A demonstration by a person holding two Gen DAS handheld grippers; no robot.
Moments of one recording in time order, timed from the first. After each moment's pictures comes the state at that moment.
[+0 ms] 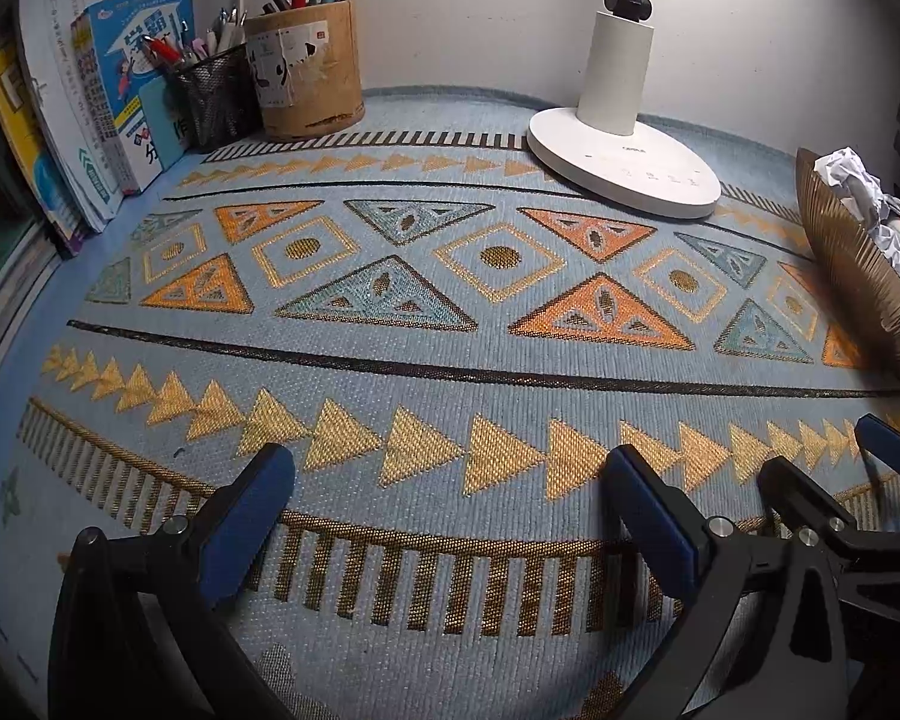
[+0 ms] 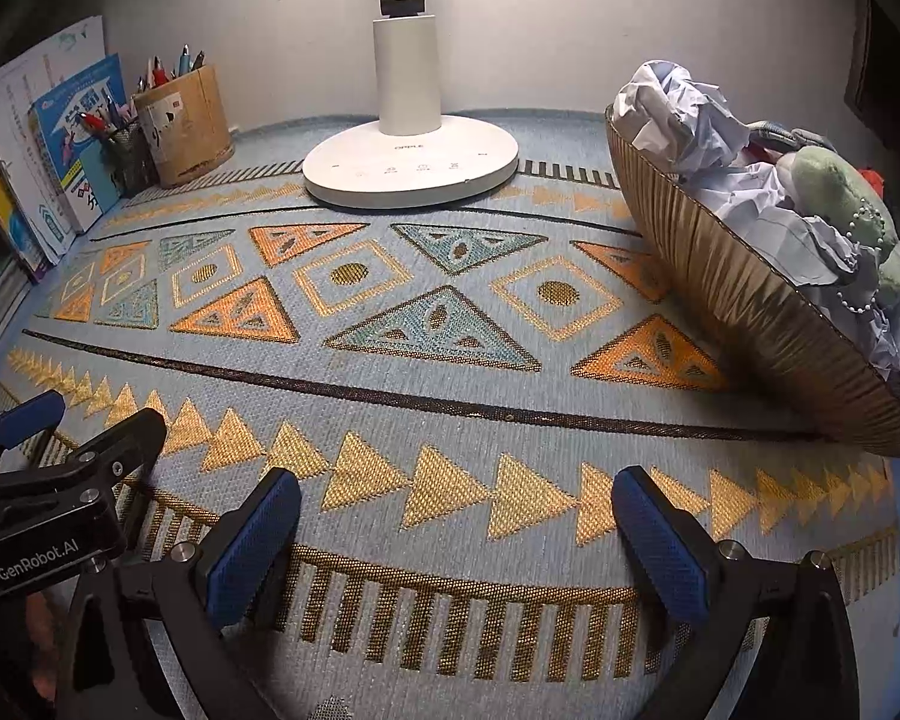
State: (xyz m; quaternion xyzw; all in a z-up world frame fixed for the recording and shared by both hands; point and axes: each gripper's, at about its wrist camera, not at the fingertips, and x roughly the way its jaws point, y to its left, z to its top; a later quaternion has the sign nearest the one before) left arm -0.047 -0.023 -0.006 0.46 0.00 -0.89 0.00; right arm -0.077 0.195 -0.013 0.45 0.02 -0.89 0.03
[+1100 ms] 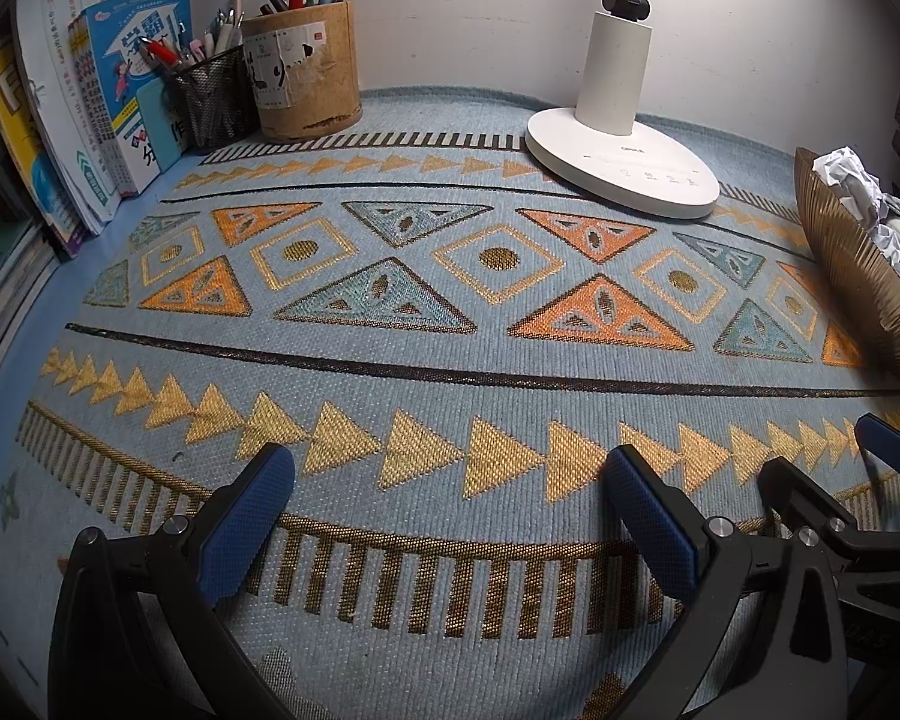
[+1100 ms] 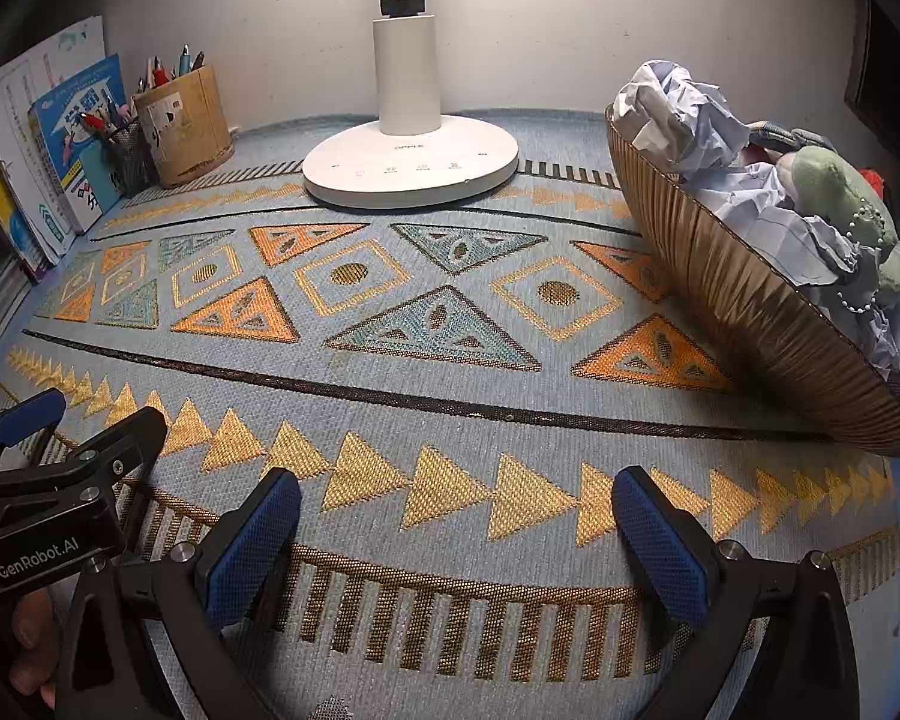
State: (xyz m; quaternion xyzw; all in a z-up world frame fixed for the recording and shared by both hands) left arm -0.046 -0.024 -0.007 0.45 0.00 -0.89 0.00; right arm -0.077 0.195 -0.014 0.45 0.02 -0.89 0.03
